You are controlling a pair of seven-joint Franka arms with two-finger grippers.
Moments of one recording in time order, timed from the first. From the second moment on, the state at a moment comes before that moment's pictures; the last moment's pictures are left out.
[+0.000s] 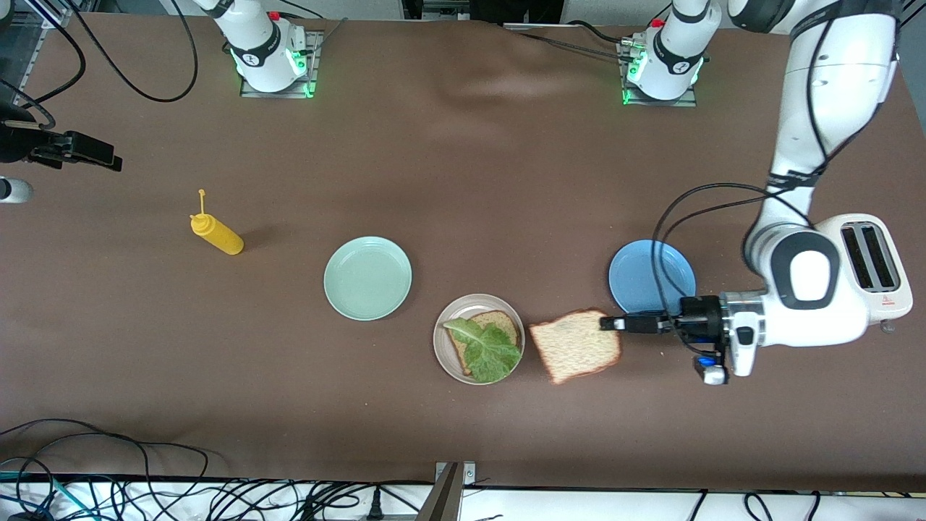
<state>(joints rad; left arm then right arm) -0.06 0.78 0.00 -1.35 -1.38 1.76 0.27 0.03 0.07 -0.10 -1.55 0.02 1.42 -0.03</state>
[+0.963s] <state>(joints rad) -0.26 0.88 0.00 -1.35 -1.53 2.03 0.40 0.03 0.07 -0.10 -1.55 0.02 1.42 -0.03</state>
